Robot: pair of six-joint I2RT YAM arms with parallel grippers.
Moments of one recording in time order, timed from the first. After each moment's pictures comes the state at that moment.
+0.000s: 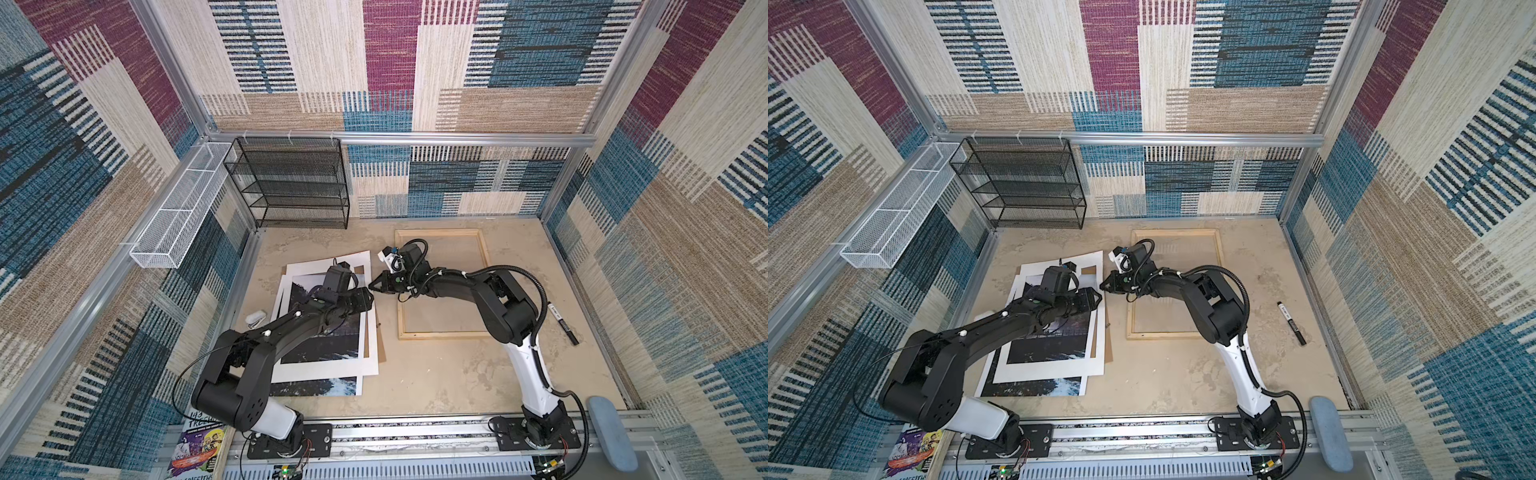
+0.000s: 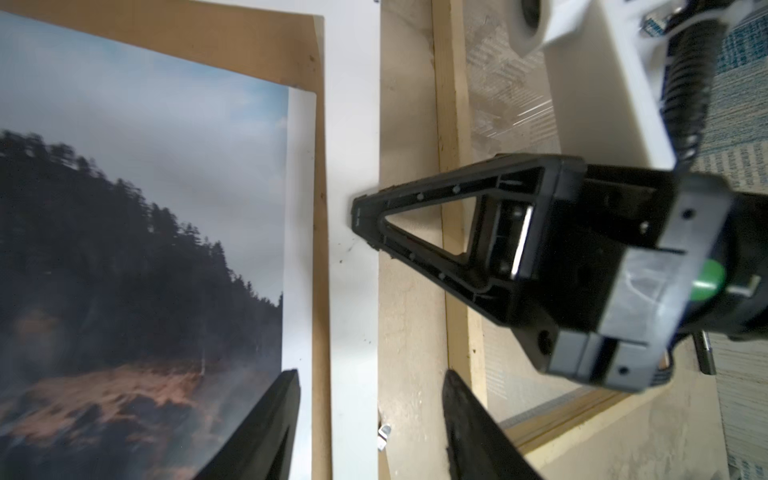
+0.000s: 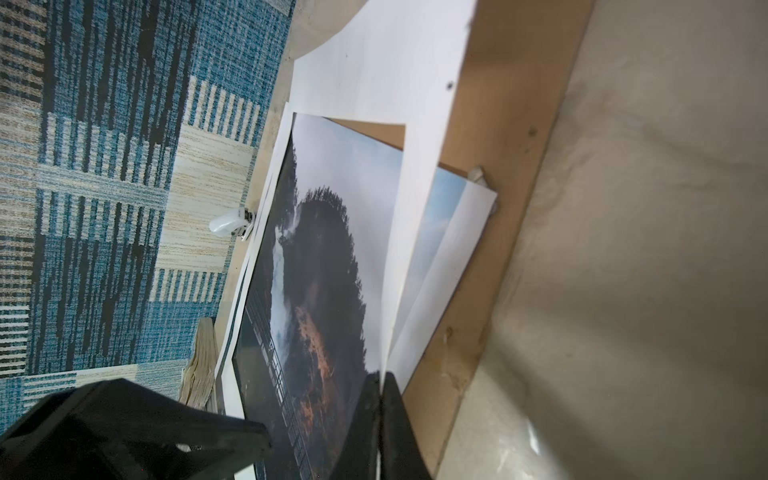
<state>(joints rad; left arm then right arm) -0.38 1.47 0.81 -0.14 0.15 -0.55 0.60 2.25 1.52 0.08 -0.65 0.60</state>
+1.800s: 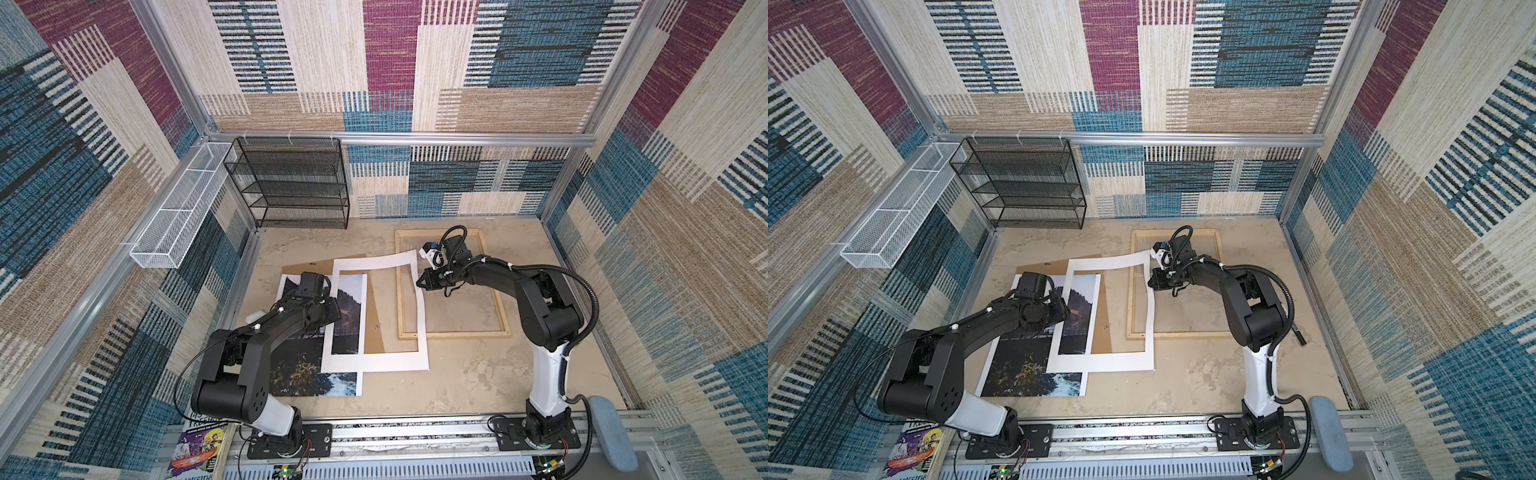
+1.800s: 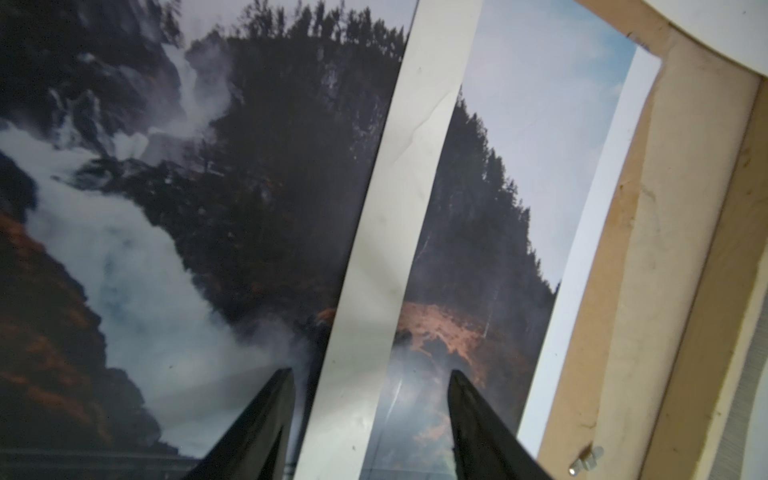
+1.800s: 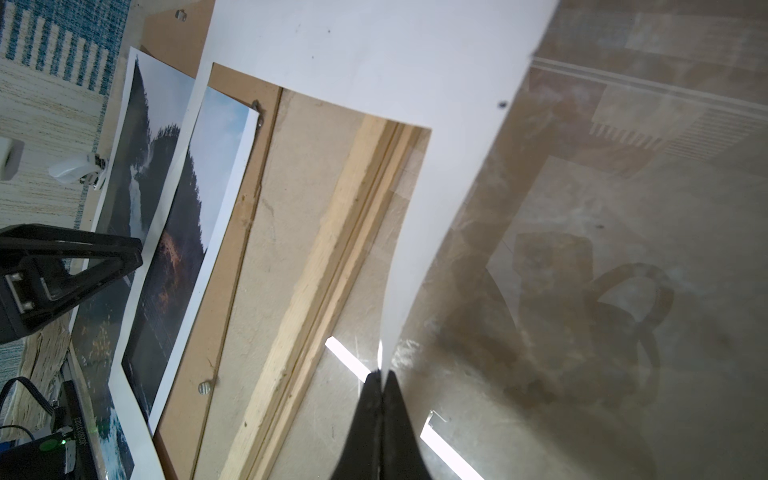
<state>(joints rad) -0.16 1.53 0.78 -0.34 0.10 -0.51 0.37 2.03 1.36 -0.31 -0.54 0.17</state>
